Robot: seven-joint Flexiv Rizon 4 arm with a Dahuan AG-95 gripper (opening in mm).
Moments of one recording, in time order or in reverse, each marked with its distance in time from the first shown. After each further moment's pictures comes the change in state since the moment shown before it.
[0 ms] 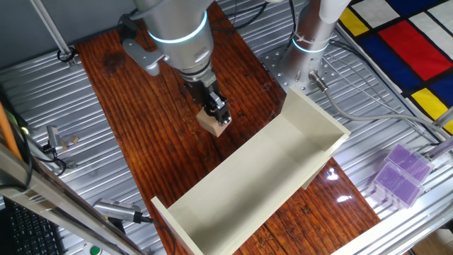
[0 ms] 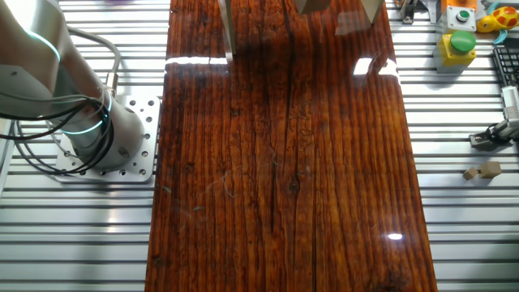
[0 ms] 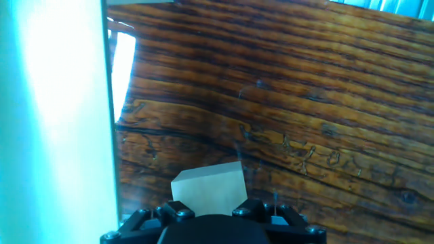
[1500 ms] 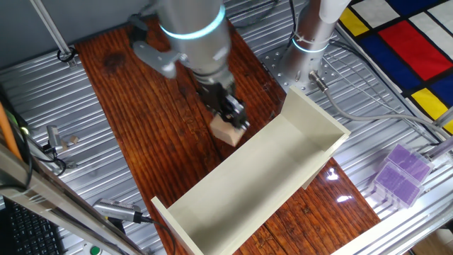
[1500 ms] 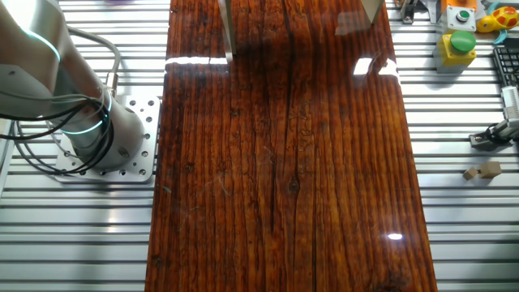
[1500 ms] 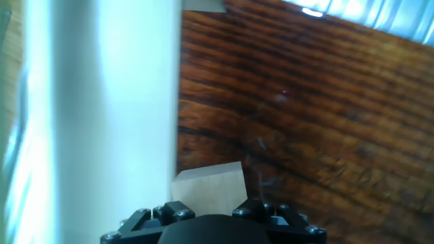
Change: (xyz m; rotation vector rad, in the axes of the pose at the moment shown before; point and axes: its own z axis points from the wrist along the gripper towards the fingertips) arm 0.009 0.076 -0.023 -0.023 -0.026 -0.053
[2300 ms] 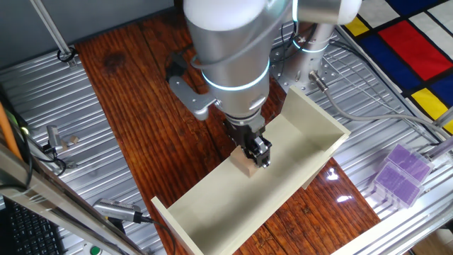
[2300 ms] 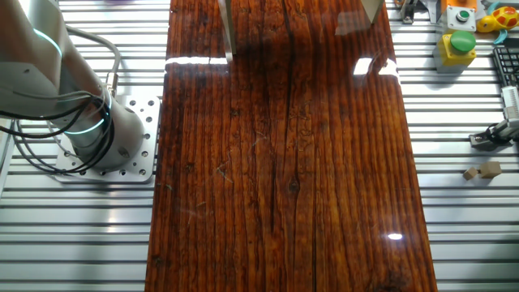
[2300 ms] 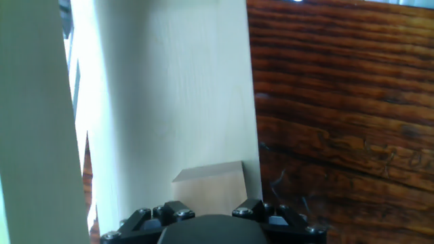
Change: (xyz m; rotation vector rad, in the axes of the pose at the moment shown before) arm -0.020 0.060 0.033 0.026 -0.044 0.095
